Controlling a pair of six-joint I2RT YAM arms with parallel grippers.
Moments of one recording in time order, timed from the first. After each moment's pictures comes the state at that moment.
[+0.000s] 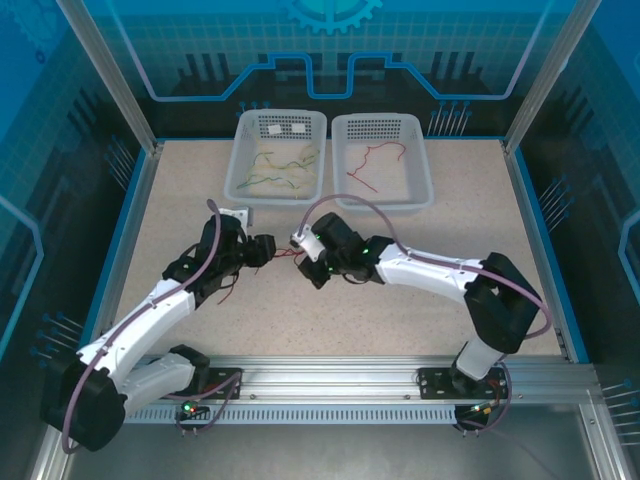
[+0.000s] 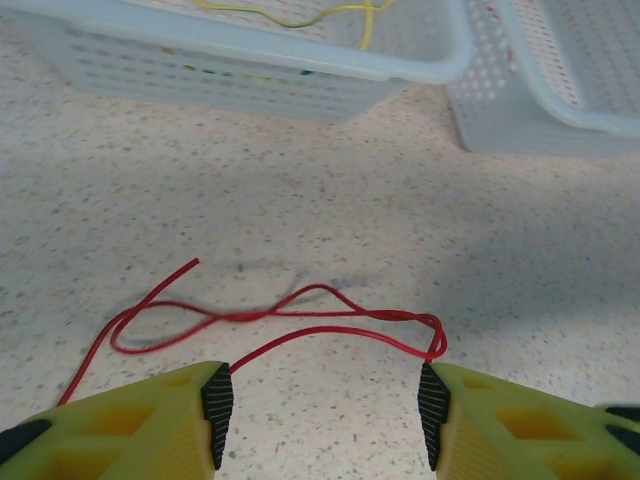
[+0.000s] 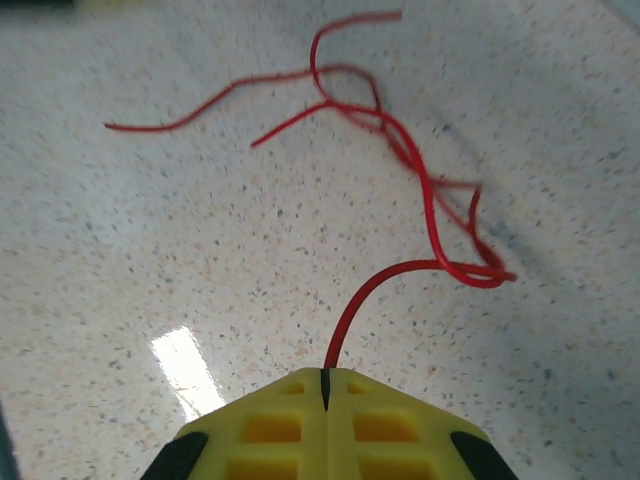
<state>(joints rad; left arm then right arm) -0.39 1.03 0.68 -0.32 0.02 -0.45 0.87 1.63 1.10 -0.28 -0.18 0.03</state>
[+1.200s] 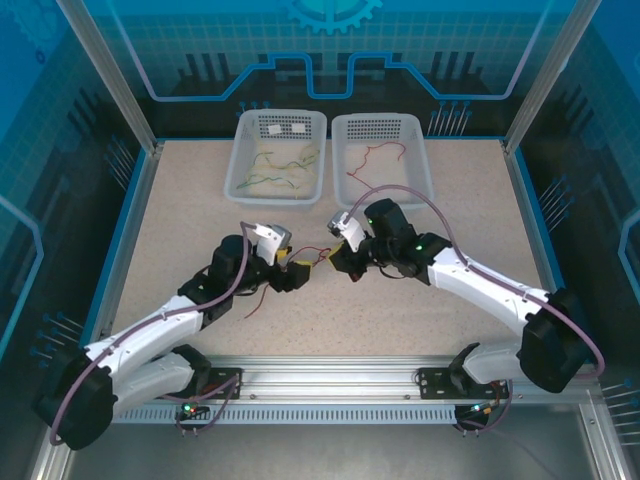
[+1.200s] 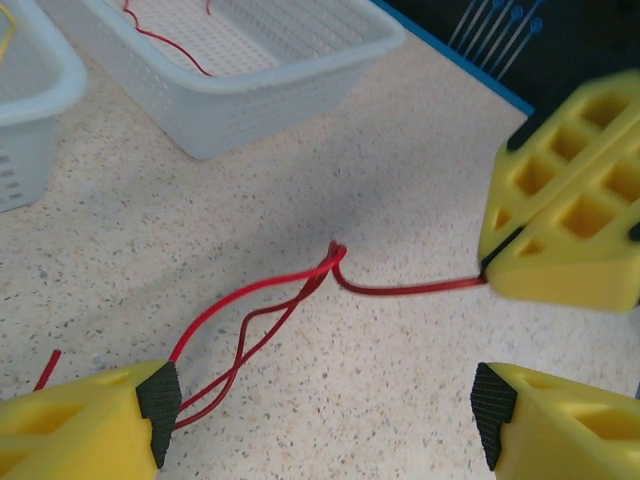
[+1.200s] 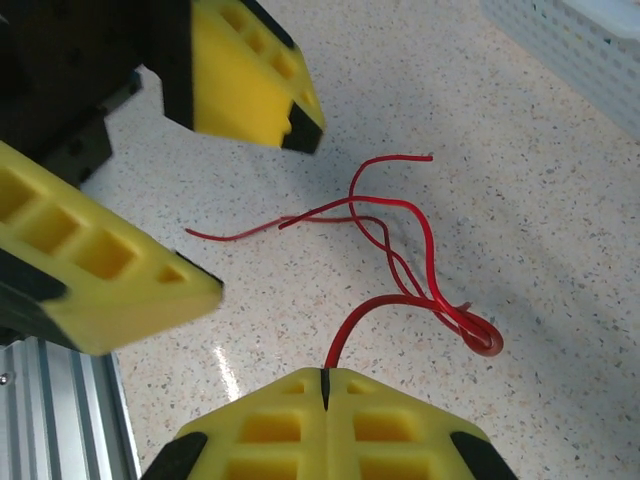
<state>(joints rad) -0.56 1.01 0.49 0.10 0.29 -0.19 0.68 1.33 0.95 -0.34 -0.44 -0.05</state>
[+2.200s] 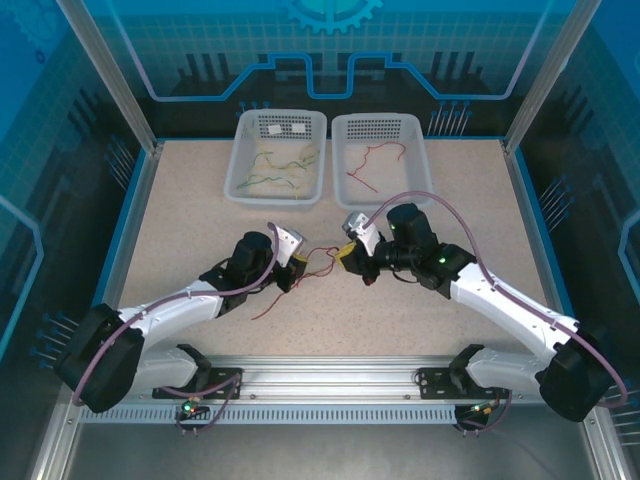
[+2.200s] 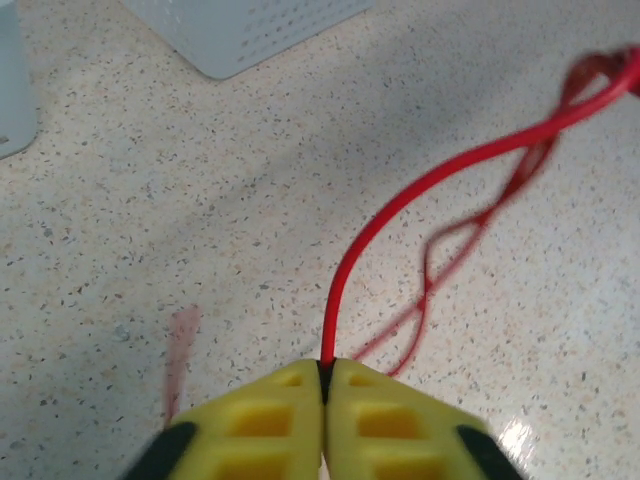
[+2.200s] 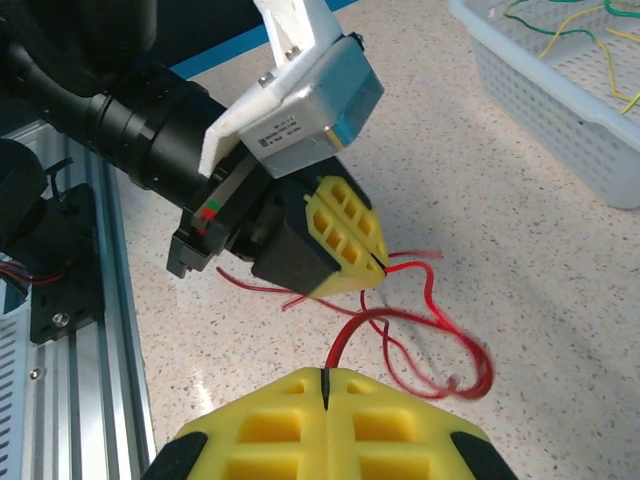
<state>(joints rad) -0.57 1.23 0.53 0.12 0.23 -0.06 0.65 1.16 0.86 -0.30 -0.48 -0.08</state>
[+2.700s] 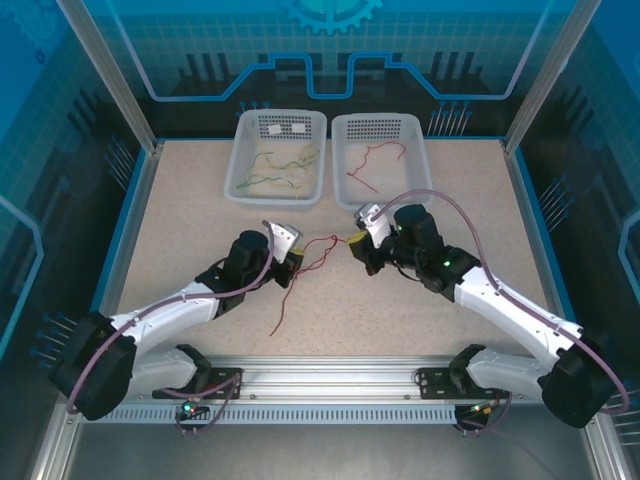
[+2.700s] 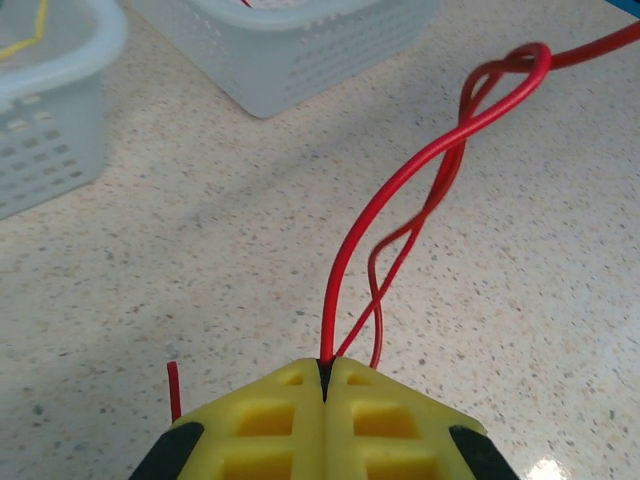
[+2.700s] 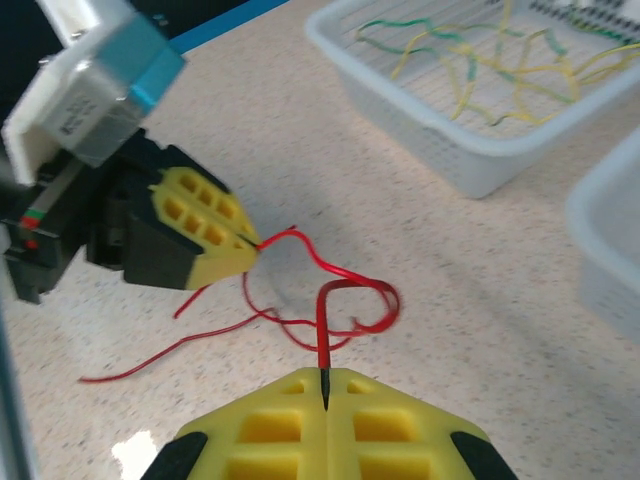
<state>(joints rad) -0.57 1.18 0.53 0.12 0.13 -0.07 0.62 1.12 0.82 -0.23 -0.27 -0.03</state>
